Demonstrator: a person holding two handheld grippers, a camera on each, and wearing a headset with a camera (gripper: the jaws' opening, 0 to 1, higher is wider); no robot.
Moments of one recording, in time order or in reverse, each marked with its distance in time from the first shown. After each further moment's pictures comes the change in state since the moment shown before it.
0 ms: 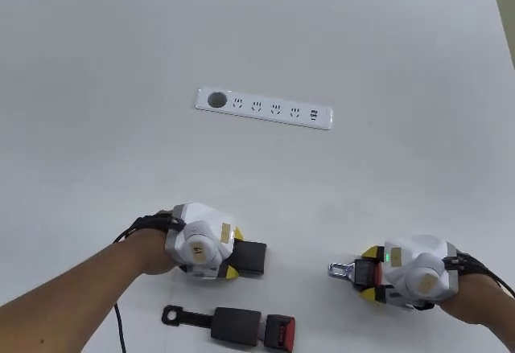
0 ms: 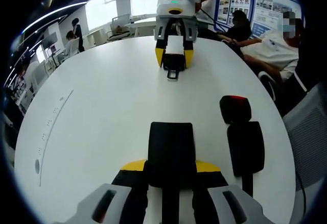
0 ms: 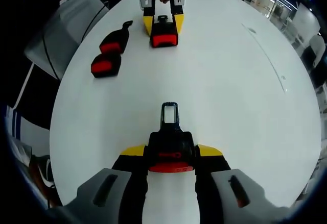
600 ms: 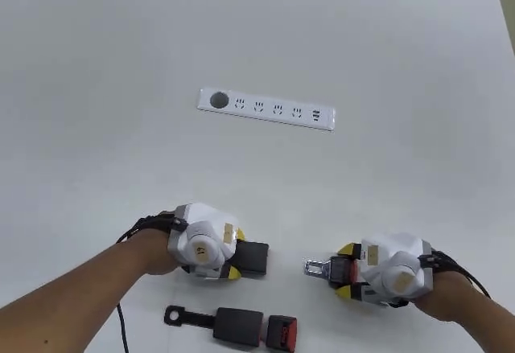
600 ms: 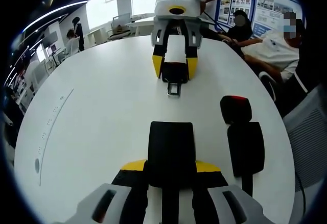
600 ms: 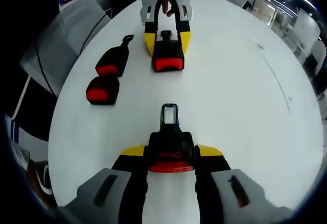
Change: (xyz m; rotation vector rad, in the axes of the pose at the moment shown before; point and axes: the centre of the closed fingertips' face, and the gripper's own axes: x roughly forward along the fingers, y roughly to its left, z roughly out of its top) left arm 0.000 0.002 -0.001 -0.006 0.007 0.001; right arm 0.027 -0.002 0.045 -0.020 -0.086 0.014
